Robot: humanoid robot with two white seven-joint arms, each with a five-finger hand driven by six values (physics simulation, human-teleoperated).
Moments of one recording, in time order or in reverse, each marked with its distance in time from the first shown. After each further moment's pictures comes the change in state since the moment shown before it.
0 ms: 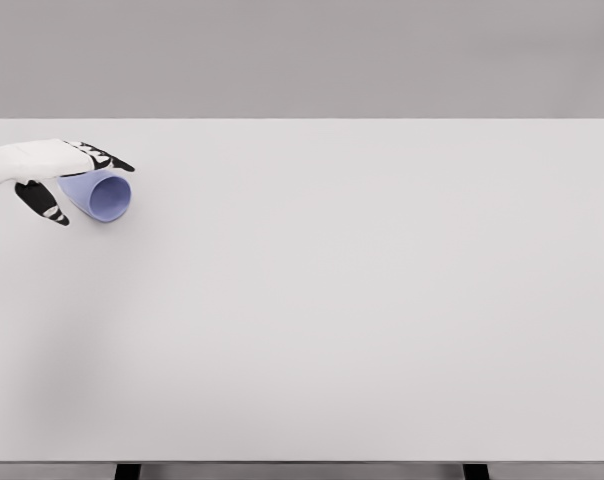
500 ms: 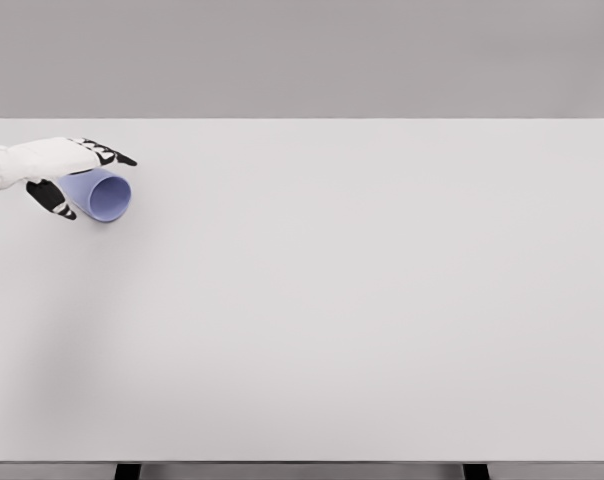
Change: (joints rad) left arm 0.000 -0.060 -0.001 0.079 -0.108 0.021 0.101; right arm 0.000 0.000 0.000 0.000 0.000 0.000 0.000
